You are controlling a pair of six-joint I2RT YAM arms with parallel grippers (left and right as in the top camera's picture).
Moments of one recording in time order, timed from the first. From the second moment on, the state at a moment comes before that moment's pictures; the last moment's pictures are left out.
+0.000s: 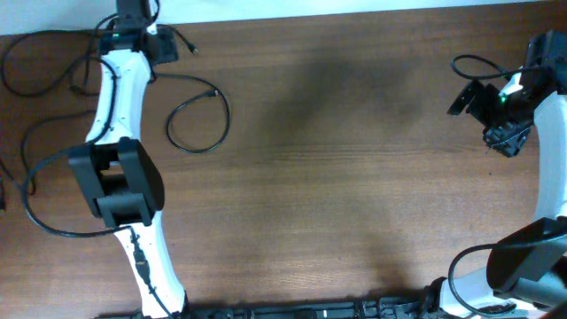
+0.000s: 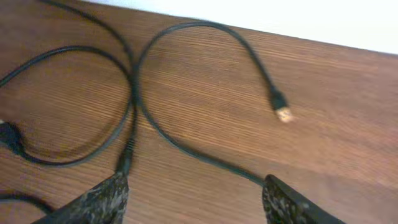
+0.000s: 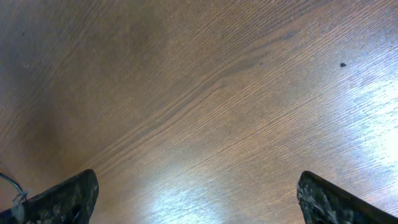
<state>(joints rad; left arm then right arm) 0.05 2.32 2.13 -0.73 -0.16 -0.10 -0.35 1.67 1.58 -1.26 -0.20 0.39</state>
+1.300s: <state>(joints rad) 0.09 2.59 2.13 -0.42 -0.22 -0.18 -0.35 1.67 1.58 -1.26 -0.20 0.39</state>
